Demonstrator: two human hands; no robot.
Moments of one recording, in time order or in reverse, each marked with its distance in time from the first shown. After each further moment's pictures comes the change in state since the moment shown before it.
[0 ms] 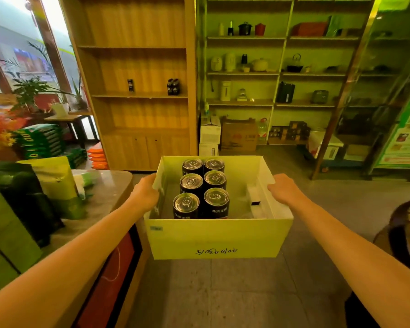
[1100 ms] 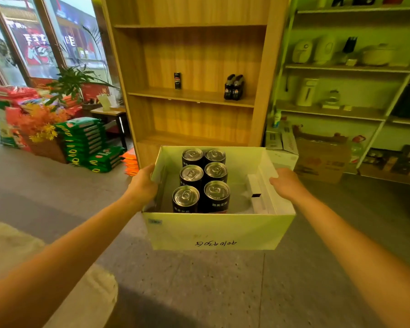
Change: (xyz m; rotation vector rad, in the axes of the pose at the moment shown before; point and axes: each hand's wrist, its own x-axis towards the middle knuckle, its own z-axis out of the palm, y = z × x) left_hand 0.709 -0.040 -0.059 -0.039 0.287 -0.190; right_hand 0.743 -0.278 0.212 0.083 -0.185 -0.233
